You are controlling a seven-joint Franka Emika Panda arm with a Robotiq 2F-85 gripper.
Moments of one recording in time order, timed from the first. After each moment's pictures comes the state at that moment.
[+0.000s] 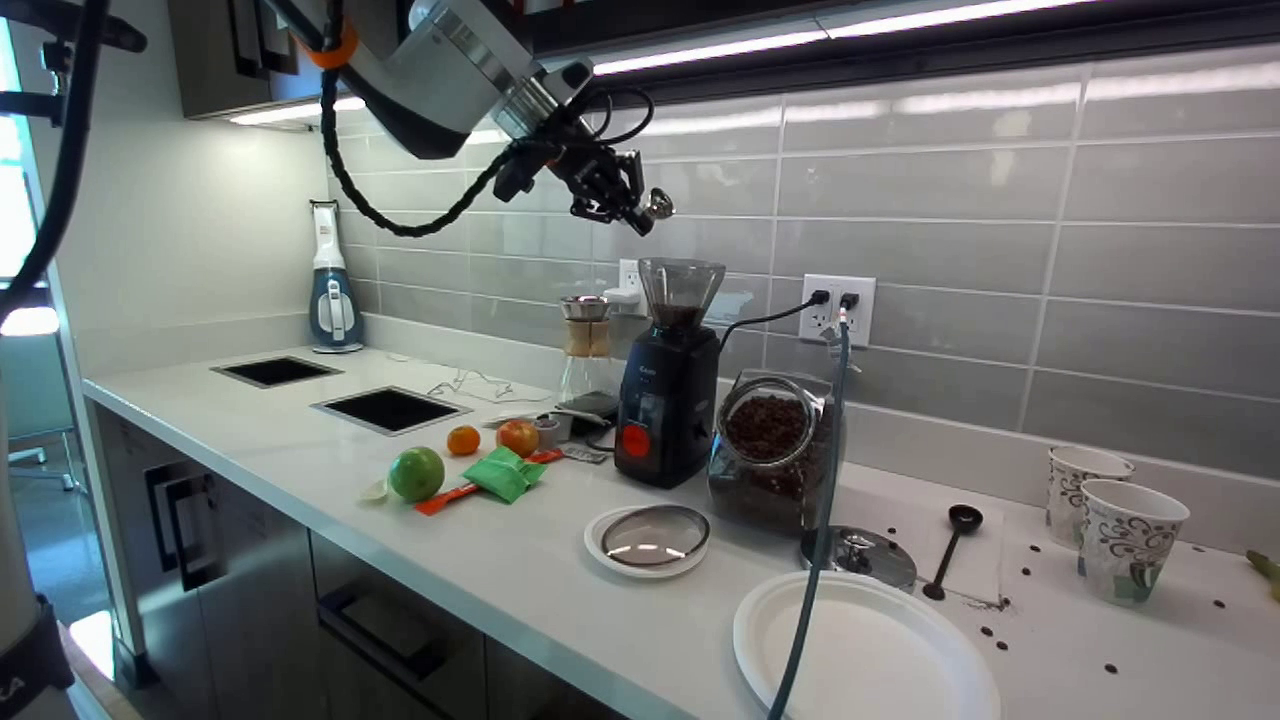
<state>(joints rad) 0.00 -0.17 -0.01 -2.20 -0.98 2.52 0.59</state>
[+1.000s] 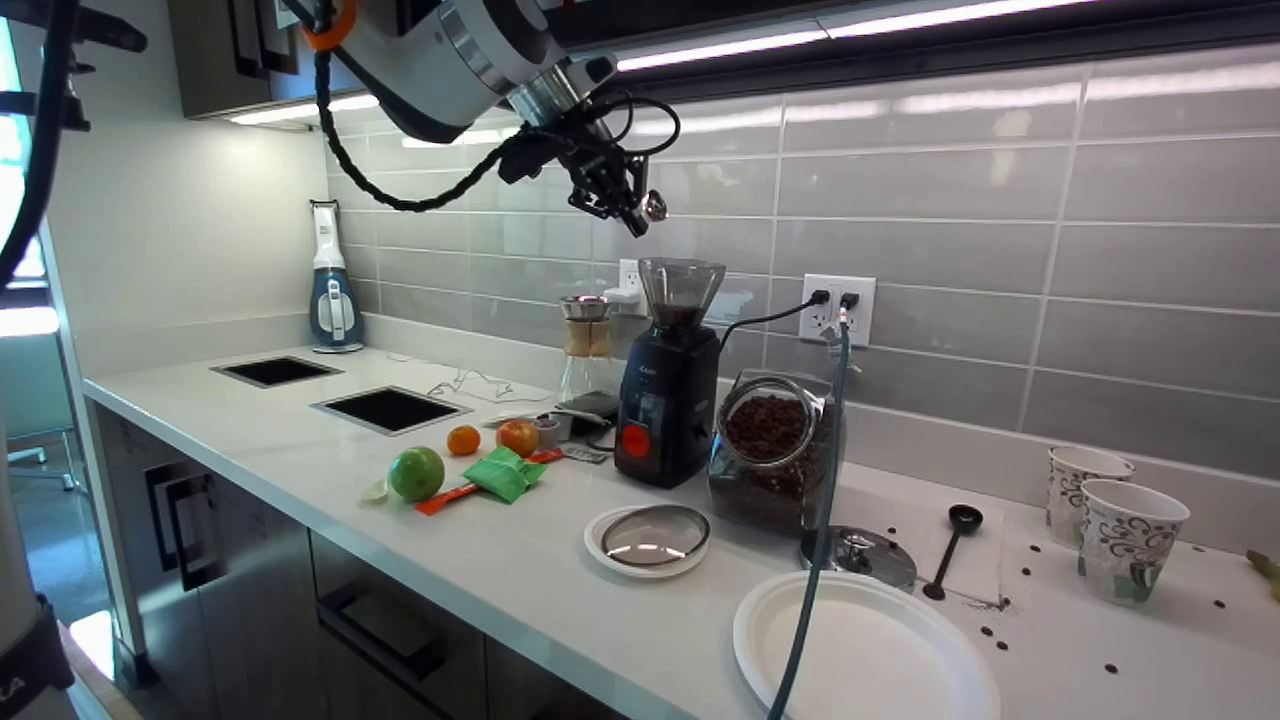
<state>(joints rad) -0.03 -0.17 -0.02 -2.20 -0.64 2.61 0.28</state>
